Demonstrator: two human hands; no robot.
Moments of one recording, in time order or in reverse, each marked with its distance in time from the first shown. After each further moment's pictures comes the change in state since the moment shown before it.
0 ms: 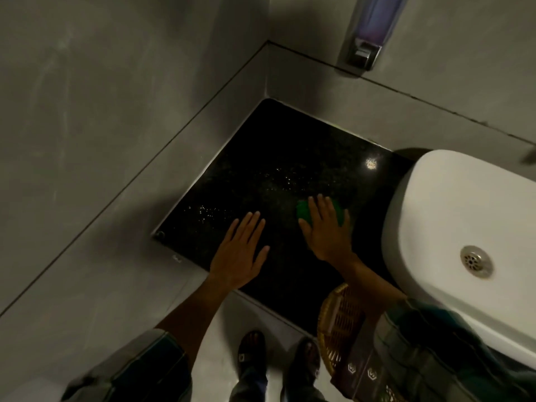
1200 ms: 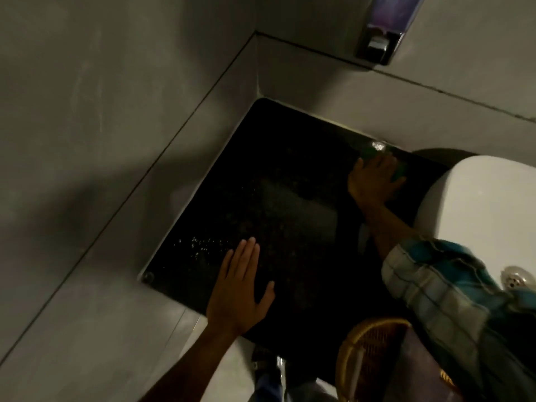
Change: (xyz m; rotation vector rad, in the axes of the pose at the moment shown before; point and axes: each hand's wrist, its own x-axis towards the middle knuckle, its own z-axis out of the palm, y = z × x) left_hand 0.005 -0.003 0.004 -0.114 0.034 -0.080; right_hand 0.166 0.048 -0.035 0.224 0.206 0.688
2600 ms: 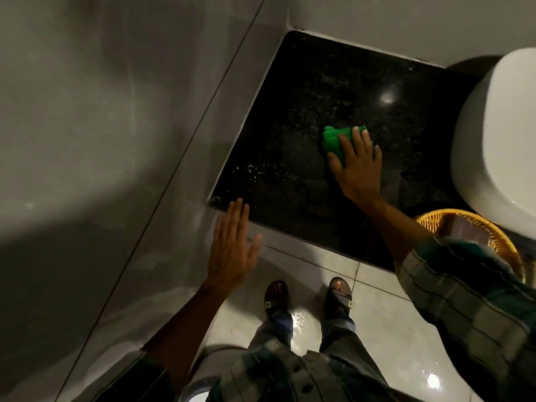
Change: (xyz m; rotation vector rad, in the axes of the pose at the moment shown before) left_hand -0.115 -0.120 -0.024 0.066 0.058 -0.008; right_hand -0.217 0.005 0.014 -0.106 -0.074 -0.501
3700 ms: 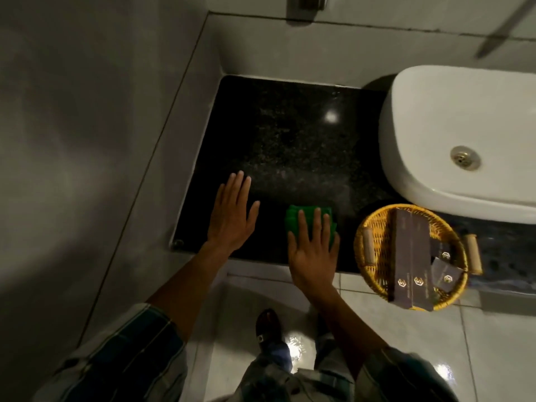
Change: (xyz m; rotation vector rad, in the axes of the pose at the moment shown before) left_hand 0.139 0.061 -0.013 -0.039 -0.019 0.289; right_hand -0.150 -0.028 0.016 0.060 0.003 0.342
